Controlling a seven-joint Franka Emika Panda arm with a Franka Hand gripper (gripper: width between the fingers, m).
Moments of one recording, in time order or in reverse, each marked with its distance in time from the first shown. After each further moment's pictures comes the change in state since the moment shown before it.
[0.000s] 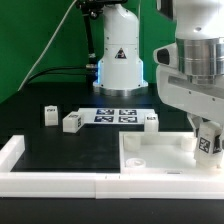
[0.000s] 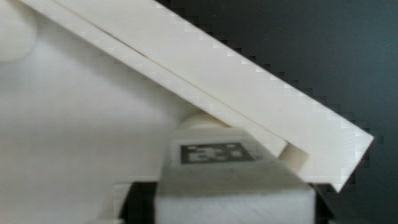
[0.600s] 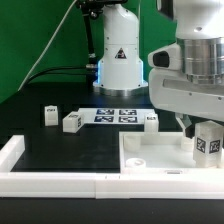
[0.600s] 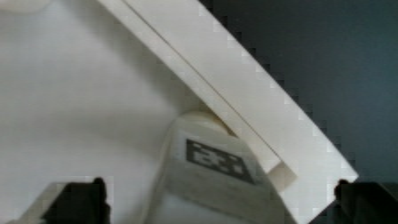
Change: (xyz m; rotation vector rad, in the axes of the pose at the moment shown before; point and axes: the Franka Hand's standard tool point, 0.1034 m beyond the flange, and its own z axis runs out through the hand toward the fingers) arm -0.002 -0.002 -0.001 -0.005 0.023 -0.484
